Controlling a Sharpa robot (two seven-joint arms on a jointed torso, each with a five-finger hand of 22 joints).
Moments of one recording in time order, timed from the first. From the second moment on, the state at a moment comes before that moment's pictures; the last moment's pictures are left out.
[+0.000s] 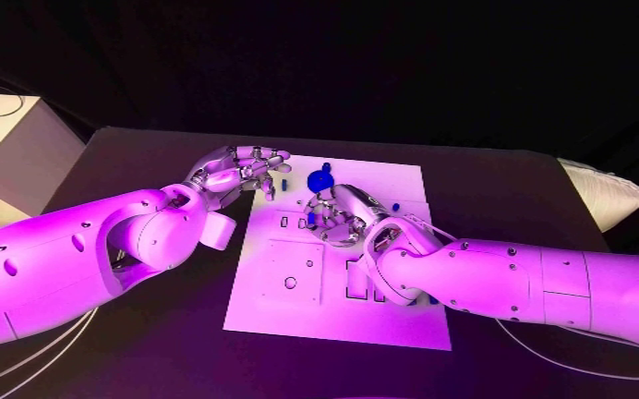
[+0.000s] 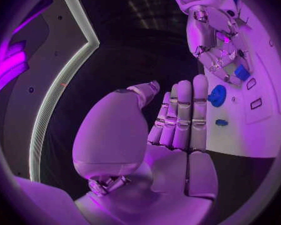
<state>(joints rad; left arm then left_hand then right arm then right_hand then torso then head) 1.20 -0.89 -0.04 1.59 -0.06 -0.16 0.29 1.38 -0.19 0.56 0.17 0.05 0.81 0.21 0.28 0.24 1.04 0.14 0.26 0.17 1.06 0.06 1.00 0.64 0.17 1.00 0.15 1.02 0.59 1.14 -0.58 -0.20 1.49 -1.19 -0.73 -0.14 1.32 -0.22 0.54 0.07 0.20 0.91 0.13 0.33 0.40 1.16 0.05 1.06 1.09 1.46 -0.02 1.49 1.31 0.04 1.47 0.08 1.42 1.31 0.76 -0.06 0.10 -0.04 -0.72</state>
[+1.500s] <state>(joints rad) 1.20 -0.89 -0.04 1.59 -0.06 -0.16 0.29 1.38 -0.19 0.56 0.17 0.05 0.81 0.21 0.28 0.24 1.04 0.14 0.26 0.17 1.06 0.06 1.00 0.64 0.17 1.00 0.15 1.02 0.59 1.13 -0.59 -0.20 1.50 -1.17 -0.74 -0.08 1.31 -0.23 0.59 0.07 0.20 0.89 0.14 0.34 0.40 0.95 0.08 0.50 0.58 1.47 -0.01 1.43 1.31 0.04 1.47 0.09 1.31 1.31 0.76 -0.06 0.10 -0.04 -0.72</state>
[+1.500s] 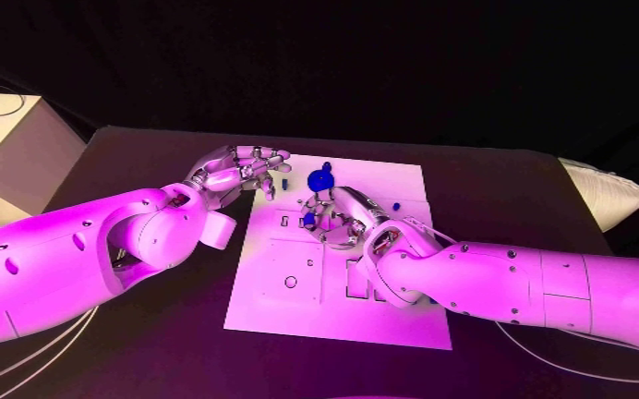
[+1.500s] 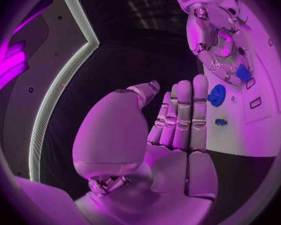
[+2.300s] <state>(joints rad) 1.20 -0.89 -0.04 1.59 -0.06 -0.16 0.29 1.38 -0.19 0.56 0.17 0.05 0.81 0.21 0.28 0.24 1.04 0.14 0.26 0.17 1.06 0.06 1.00 0.64 0.17 1.00 0.15 1.02 0.59 1.13 -0.59 -0.21 1.51 -1.17 -0.74 -0.08 1.31 -0.23 0.58 0.07 0.20 0.90 0.15 0.35 0.40 1.00 0.07 0.47 0.52 1.46 -0.01 1.43 1.31 0.04 1.47 0.09 1.32 1.31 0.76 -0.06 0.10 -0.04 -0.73</state>
